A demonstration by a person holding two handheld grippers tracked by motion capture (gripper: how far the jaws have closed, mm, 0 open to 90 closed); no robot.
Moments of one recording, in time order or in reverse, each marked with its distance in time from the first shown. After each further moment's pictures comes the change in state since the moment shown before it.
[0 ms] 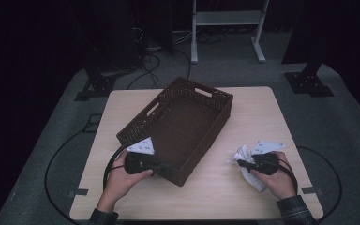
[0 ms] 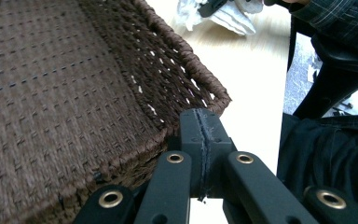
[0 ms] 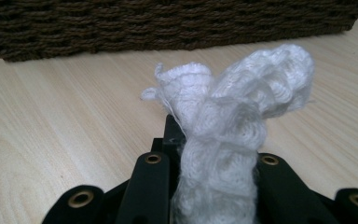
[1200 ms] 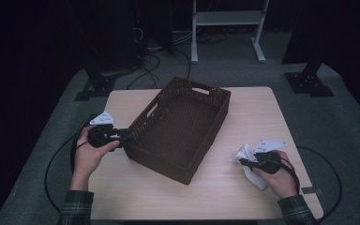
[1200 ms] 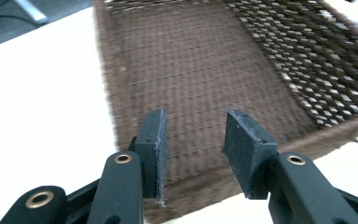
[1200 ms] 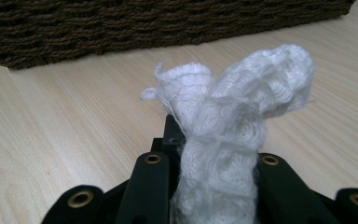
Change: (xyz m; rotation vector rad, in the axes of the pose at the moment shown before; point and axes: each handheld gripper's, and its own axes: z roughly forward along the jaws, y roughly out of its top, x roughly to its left) left arm 0.094 -0.024 -0.092 -0.061 0.385 -0.159; right arm -0.011 -0.004 0.000 -0.003 0.004 0.007
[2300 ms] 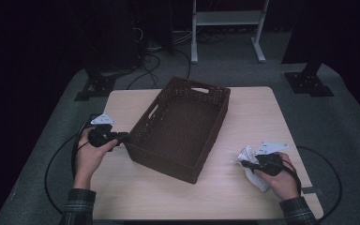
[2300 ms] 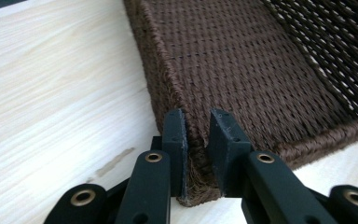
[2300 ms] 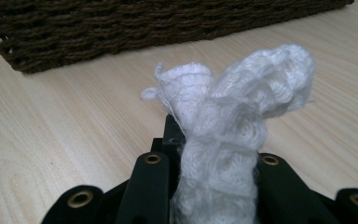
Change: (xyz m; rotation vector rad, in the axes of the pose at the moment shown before) left arm 0.005 -0.013 0.014 0.051 0.018 -0.067; right arm 0.002 -0.005 -0.005 0.007 -0.005 0.003
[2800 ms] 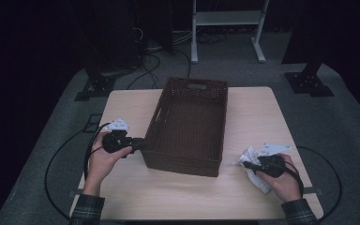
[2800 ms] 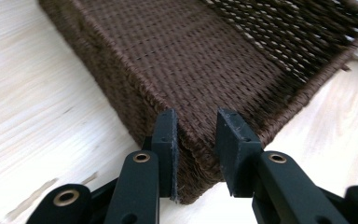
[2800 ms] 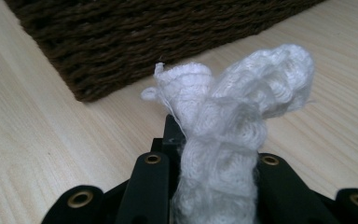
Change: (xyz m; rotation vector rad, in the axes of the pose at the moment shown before) left arm -0.045 0.009 0.017 -0.015 -0.142 0.061; right arm 0.000 -0.005 -0.004 0.008 -0.019 0.002
